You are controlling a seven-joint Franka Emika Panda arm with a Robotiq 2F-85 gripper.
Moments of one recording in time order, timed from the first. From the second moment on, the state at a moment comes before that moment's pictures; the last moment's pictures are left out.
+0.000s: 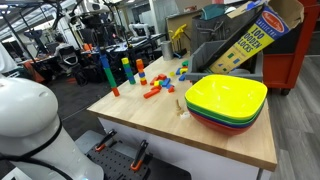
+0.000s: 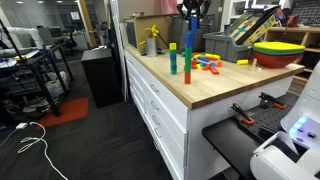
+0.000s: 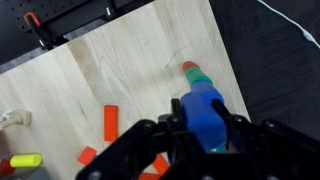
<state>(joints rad) 0.12 -0.26 0.26 -2.16 0.12 1.82 0.73</state>
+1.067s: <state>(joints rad) 0.05 -0.34 0.14 -2.24 0.14 1.85 0.73</state>
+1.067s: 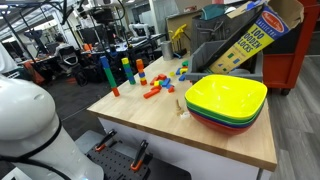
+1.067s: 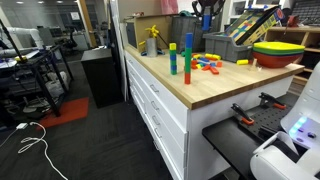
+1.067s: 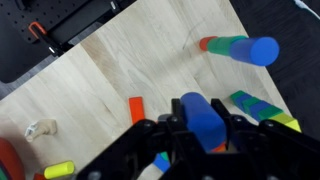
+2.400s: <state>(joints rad) -0.06 -0.21 0.08 -2.28 0.13 2.02 0.87</state>
